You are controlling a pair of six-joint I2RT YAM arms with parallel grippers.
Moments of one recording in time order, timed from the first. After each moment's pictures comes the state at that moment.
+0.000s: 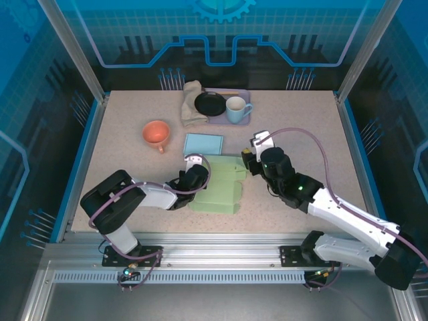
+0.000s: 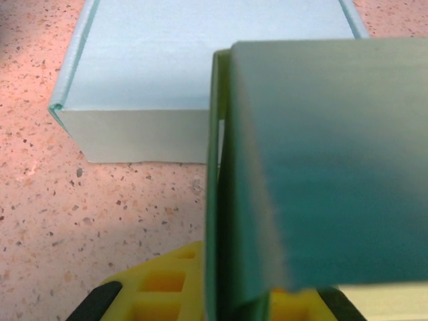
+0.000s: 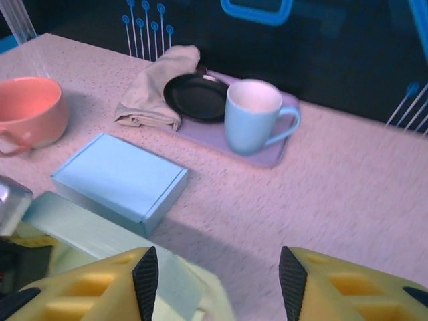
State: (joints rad) left arm -0.75 1.66 0.58 0.38 -0.53 -0.47; right arm 0.79 1.04 0.80 -0.22 0.46 0.19
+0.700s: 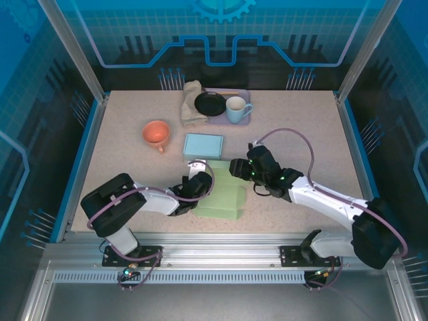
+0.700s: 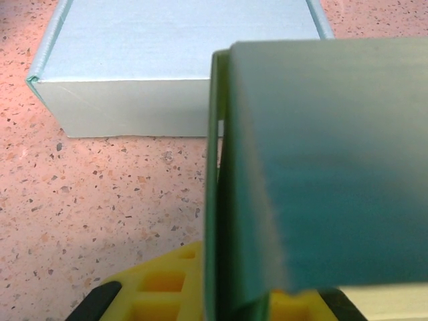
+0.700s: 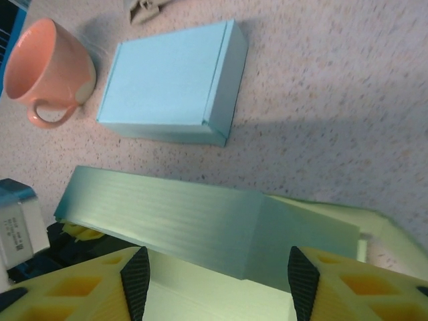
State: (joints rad) left arm -0.83 1.66 0.56 0.38 -0.60 -0.51; right arm 0.71 1.30 0.77 -0.20 0.10 0.77
